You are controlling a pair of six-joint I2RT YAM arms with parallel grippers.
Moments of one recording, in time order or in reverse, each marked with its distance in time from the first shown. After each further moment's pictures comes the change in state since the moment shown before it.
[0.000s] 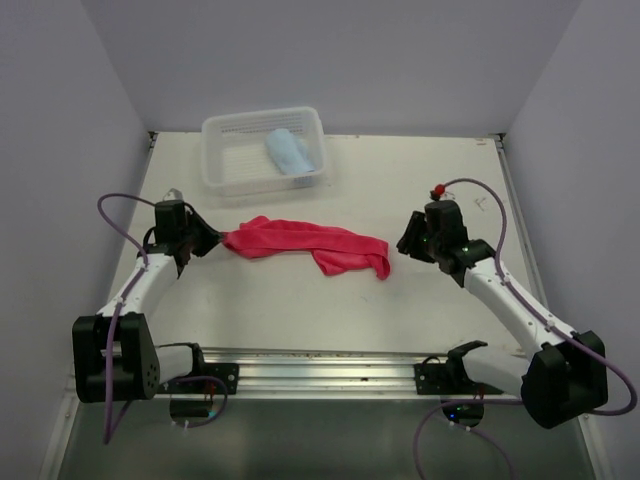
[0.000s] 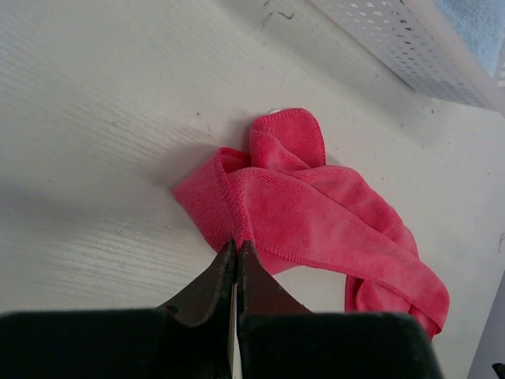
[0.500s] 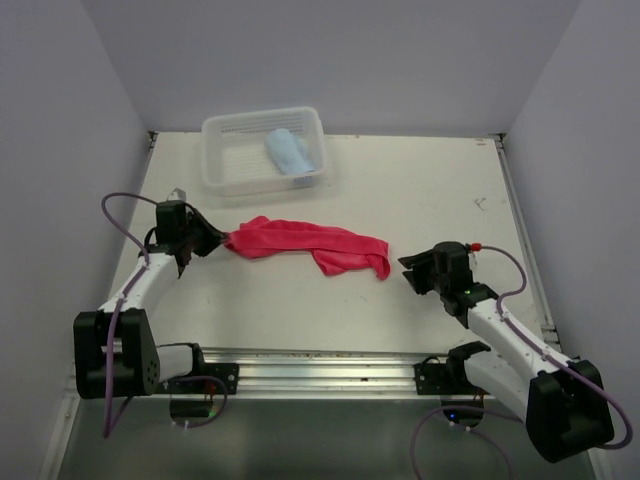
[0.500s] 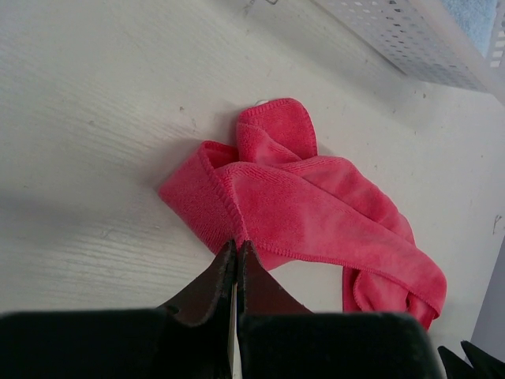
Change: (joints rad) left arm 0.000 0.019 -0.010 0.032 0.054 0.018; right arm -0.062 -0.204 -0.444 0.277 -0.017 0.884
